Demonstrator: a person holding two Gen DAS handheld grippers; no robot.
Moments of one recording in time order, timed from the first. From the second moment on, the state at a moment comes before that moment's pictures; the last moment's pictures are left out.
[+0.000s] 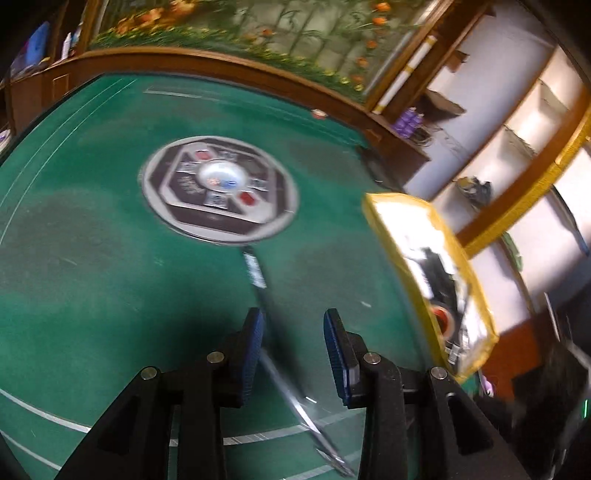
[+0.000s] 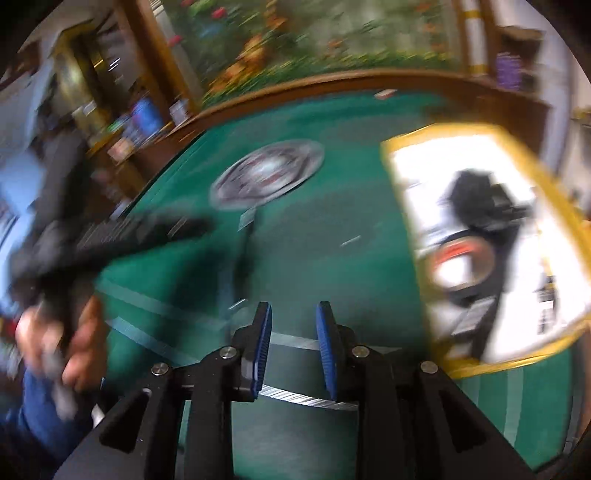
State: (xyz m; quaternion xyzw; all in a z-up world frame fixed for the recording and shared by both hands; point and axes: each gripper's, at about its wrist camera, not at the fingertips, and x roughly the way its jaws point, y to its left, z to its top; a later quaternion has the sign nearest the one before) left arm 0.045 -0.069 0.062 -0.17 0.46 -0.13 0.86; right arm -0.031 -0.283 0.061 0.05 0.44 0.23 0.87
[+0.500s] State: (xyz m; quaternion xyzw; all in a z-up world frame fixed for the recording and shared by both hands) left arm 0.094 -0.085 0.032 -0.13 0.50 -0.08 0.85; right arm -0.051 -0.207 0.024 -0.08 0.48 0.27 0.83
